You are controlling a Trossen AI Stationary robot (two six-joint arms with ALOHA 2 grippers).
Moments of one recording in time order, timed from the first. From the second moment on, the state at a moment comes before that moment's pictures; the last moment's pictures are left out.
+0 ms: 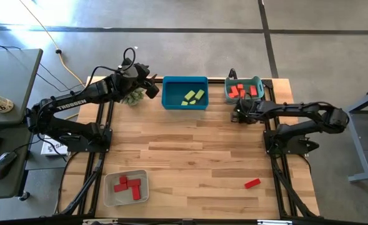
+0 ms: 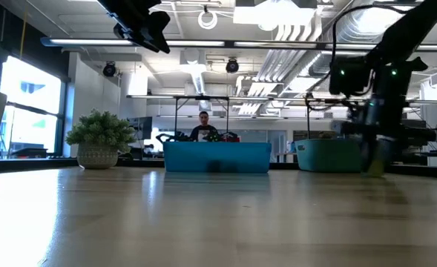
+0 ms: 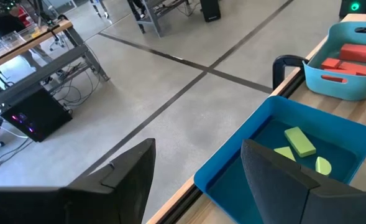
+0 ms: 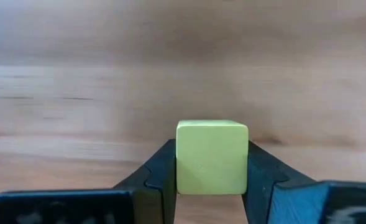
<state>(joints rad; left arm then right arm) 0.55 1.15 1.05 -0.33 -0.52 0.13 -0.48 1.22 0.48 -0.59 0.20 1.07</state>
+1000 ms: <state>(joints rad) 0.55 1.15 1.05 -0.39 -0.50 -0.05 -0.55 1.41 0.95 0.23 0.15 0.34</state>
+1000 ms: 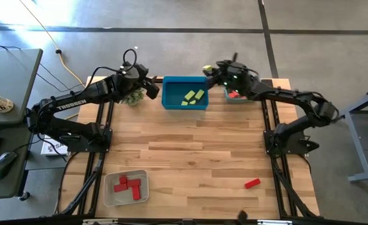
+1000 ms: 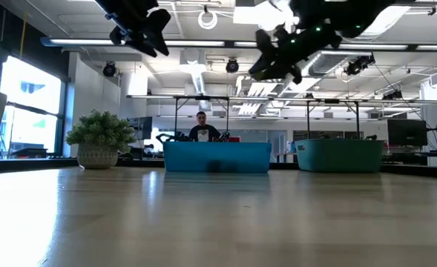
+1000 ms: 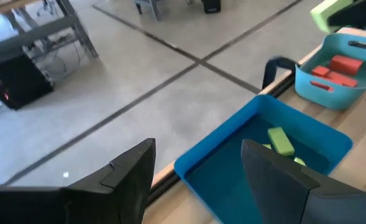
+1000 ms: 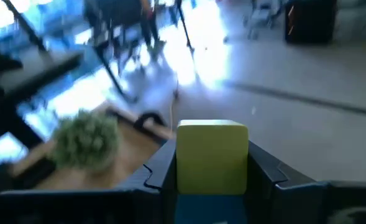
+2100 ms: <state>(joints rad) 0.48 1.15 1.05 -0.63 -0.34 -0.31 -0.53 1.93 1.45 -0.56 0.03 0.31</state>
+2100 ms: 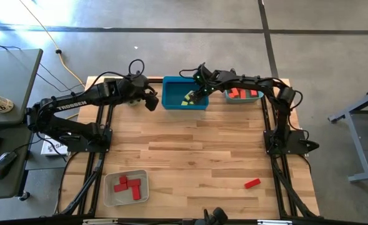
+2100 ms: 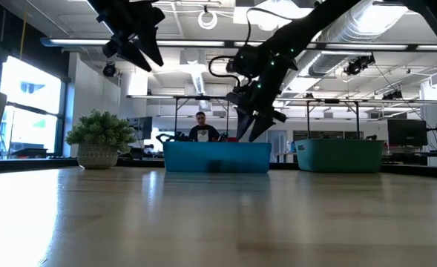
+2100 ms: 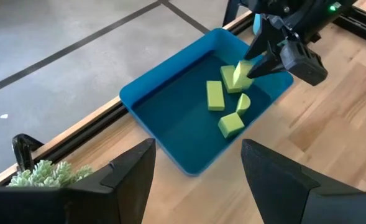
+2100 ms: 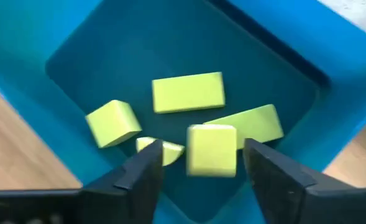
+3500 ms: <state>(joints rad) 0.46 1.15 1.05 -0.63 -0.19 -0.26 -0.06 1.63 1.42 -1.21 -0.08 0.28</state>
